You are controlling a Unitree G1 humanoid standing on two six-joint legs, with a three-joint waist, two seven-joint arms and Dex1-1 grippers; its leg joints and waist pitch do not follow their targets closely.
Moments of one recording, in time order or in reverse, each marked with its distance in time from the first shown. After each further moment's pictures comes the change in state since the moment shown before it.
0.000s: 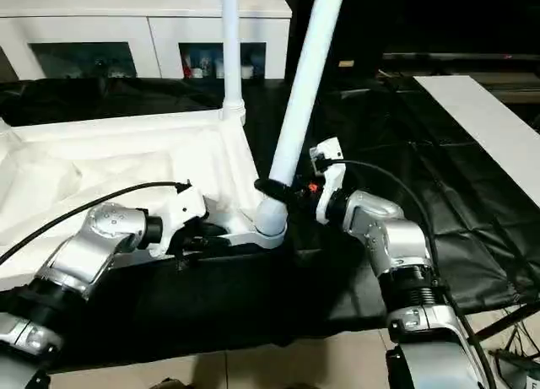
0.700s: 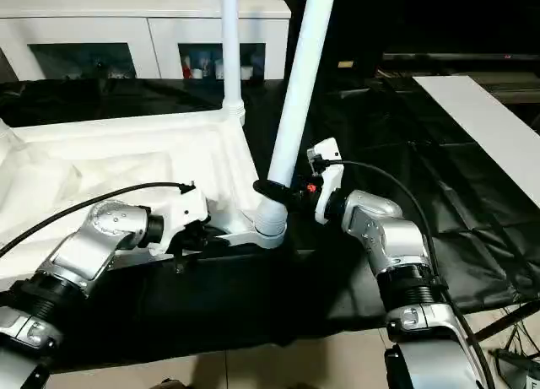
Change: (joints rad) left arm -0.021 0.020 -0.047 0.030 0.035 -0.066 -0.029; right arm -0.006 0.007 0.006 0.014 -0.029 -0.023 0.015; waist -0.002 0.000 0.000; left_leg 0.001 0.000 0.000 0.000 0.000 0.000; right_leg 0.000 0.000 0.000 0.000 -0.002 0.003
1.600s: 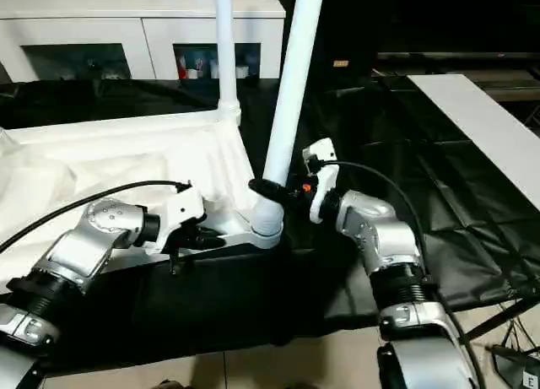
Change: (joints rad) left arm -0.010 0.006 0.012 0.008 -0.025 0.038 -0.026; right arm -0.012 0.048 -0.029 0.061 0.003 -0.043 -0.032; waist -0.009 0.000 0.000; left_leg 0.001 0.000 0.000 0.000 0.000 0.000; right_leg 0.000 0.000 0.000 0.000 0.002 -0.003
